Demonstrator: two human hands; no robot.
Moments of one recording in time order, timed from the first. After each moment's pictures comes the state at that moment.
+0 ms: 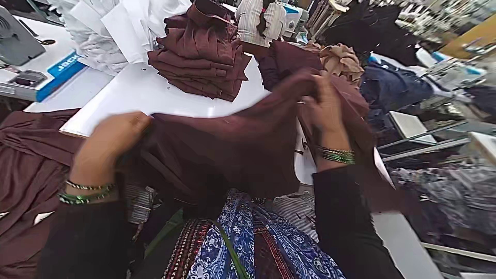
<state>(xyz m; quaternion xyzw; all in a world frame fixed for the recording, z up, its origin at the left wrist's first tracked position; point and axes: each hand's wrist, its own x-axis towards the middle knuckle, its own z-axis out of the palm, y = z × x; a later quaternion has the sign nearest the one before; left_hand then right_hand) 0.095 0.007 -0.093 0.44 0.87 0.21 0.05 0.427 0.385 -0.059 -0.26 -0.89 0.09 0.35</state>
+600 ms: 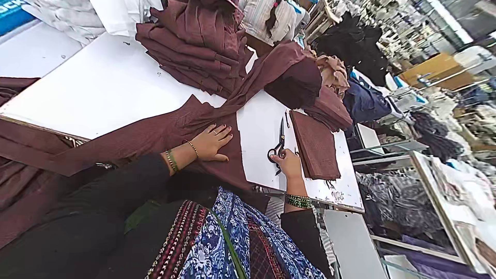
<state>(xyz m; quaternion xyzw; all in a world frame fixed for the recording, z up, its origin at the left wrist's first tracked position) 0.148 0.181 -0.226 0.75 0.64 0.05 0.16 0.427 0.334 -0.166 -0.62 -0.76 0.21 -0.02</state>
